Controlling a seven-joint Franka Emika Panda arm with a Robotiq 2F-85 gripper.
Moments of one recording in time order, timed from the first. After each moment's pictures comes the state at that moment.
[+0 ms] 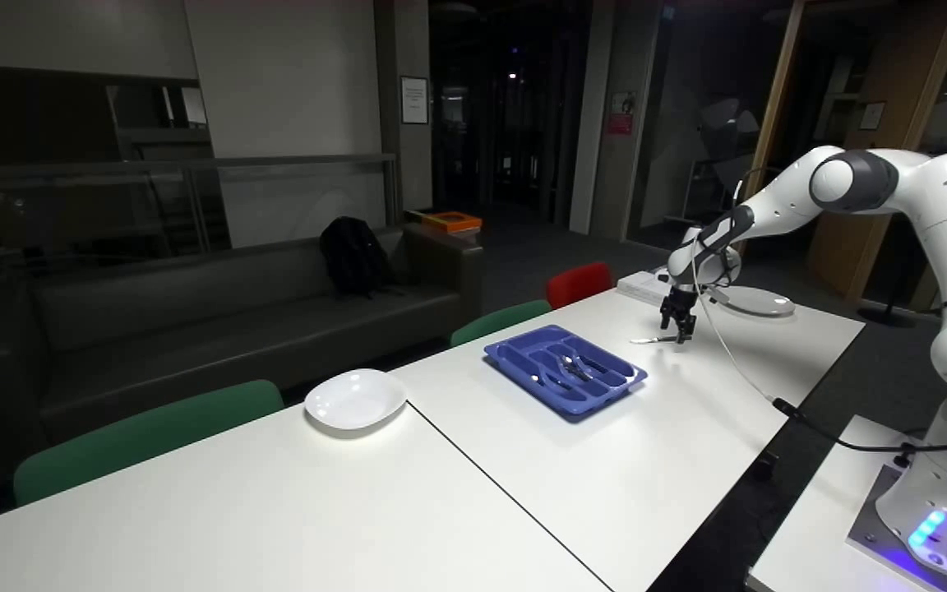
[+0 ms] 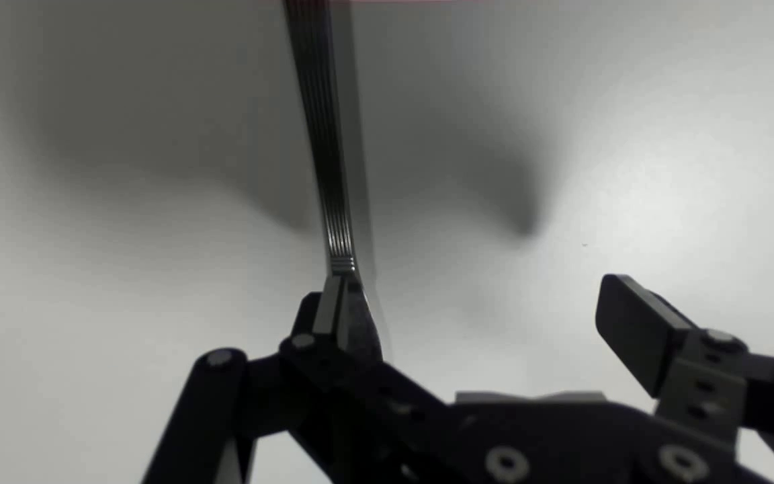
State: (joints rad) arm -0.49 0.72 0.04 -1.75 0.04 2.54 -1.50
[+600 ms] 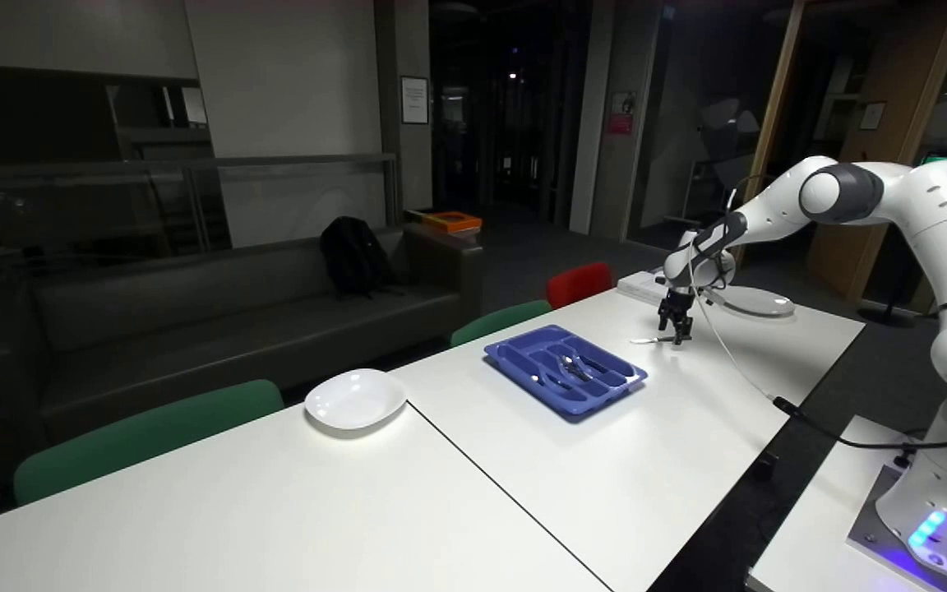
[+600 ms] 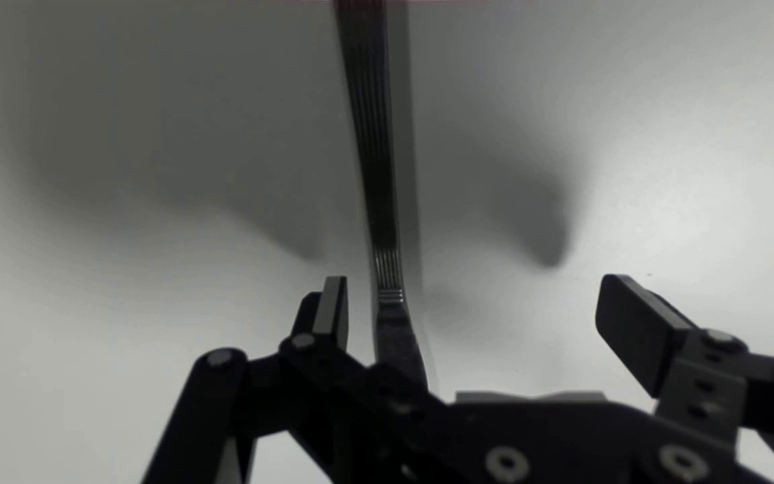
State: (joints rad) arm -0.48 0.80 0.02 -1.65 0.04 2.51 -1.50
